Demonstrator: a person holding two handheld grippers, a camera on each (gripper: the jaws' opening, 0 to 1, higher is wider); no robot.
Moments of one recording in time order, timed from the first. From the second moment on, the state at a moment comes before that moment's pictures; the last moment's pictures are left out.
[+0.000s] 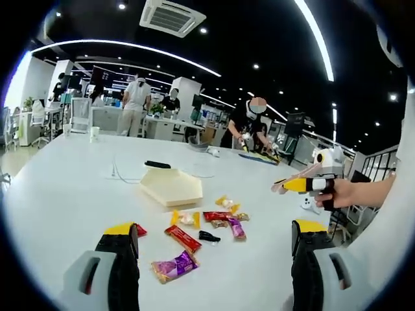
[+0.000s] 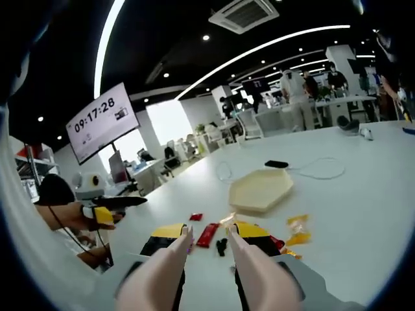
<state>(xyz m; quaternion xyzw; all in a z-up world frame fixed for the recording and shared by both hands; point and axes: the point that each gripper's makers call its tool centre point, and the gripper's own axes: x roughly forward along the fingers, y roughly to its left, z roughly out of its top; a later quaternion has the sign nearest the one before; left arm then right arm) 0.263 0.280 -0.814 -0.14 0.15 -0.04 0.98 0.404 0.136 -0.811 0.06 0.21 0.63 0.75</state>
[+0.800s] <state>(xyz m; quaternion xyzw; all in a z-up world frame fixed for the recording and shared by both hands) 0.270 0.268 -0.815 -0.12 0.16 -0.08 0.98 0.400 0.159 -0.812 0.05 0.22 0.61 0.76</state>
